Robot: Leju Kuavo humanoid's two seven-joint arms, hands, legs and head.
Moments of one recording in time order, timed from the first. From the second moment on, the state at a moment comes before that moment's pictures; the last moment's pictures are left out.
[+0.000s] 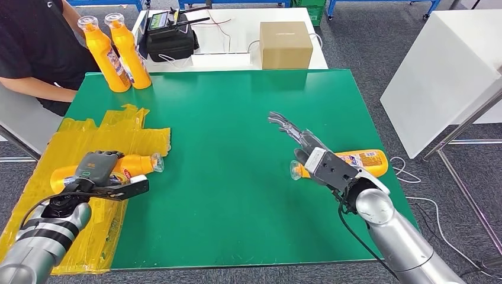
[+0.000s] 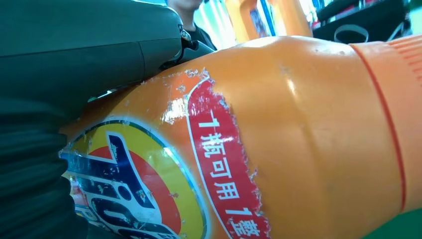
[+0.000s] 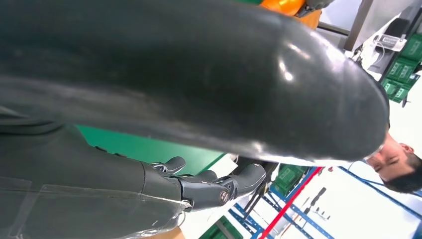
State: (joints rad) left arm -0.49 0.33 -0.32 -0.81 -1.25 0.28 -0.10; right arm -0.43 -0.31 0.61 -1.59 -0.10 0.26 -0.05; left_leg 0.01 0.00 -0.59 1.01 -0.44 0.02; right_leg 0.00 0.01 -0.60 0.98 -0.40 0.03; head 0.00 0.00
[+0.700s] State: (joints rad) left arm -0.57 0.32 -0.35 -0.62 -1.25 0.33 -0.15; right arm -0.46 -0.28 0.66 -1.54 -0.09 0.27 -0.04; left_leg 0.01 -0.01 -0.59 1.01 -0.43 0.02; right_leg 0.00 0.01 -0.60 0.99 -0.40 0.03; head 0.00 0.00
